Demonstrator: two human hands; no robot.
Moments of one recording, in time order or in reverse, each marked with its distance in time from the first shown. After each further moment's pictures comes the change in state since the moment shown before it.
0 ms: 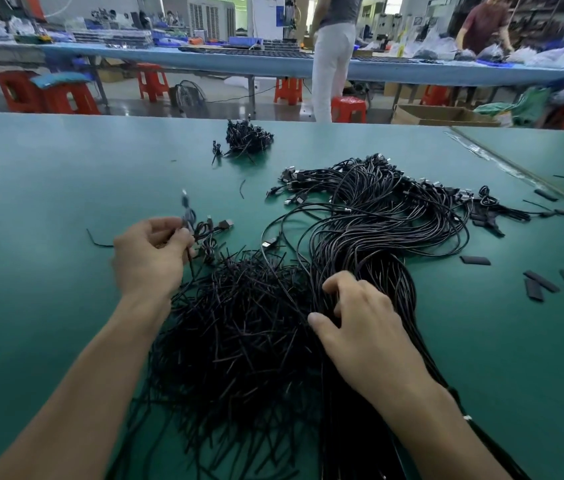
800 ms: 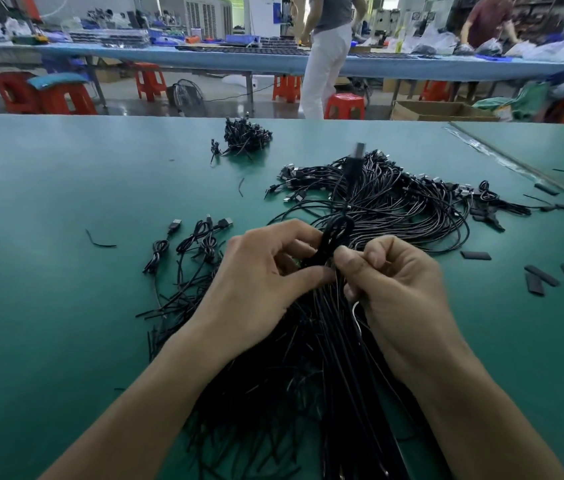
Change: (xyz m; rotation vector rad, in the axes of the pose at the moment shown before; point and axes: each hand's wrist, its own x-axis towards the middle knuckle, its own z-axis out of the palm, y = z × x) left_hand -0.090 0.051 0.034 0.209 -0.725 0.478; right_hand 0.009 -0.015 -0.031 1.360 0.111 0.054
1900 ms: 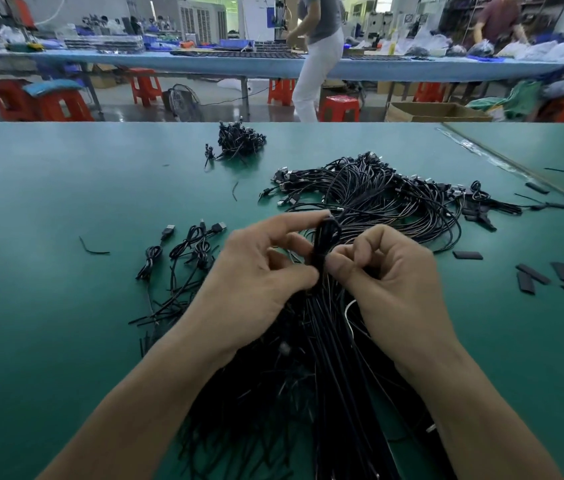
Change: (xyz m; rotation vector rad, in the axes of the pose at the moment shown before) left_hand -0.001 0.026 -0.002 -0.292 -0.044 -0.185; right_hand 0.004 -0.004 -0.010 -0.401 -0.084 -0.247
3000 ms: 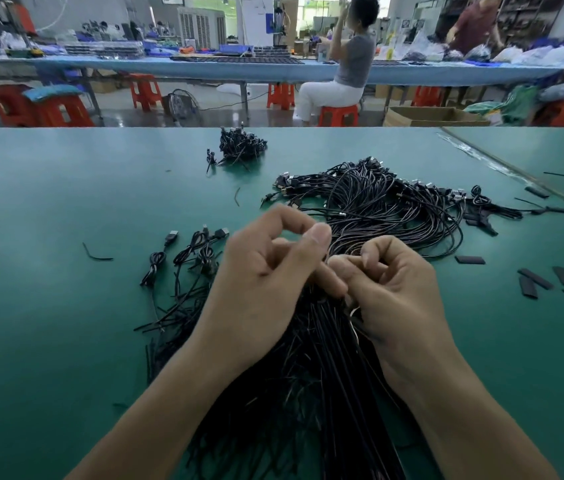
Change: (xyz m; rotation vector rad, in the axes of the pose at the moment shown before) left_hand -0.007 0.011 0.007 -0.060 0.034 0.308; right_hand -0.005 -0.010 0.016 0.373 0.081 0.177
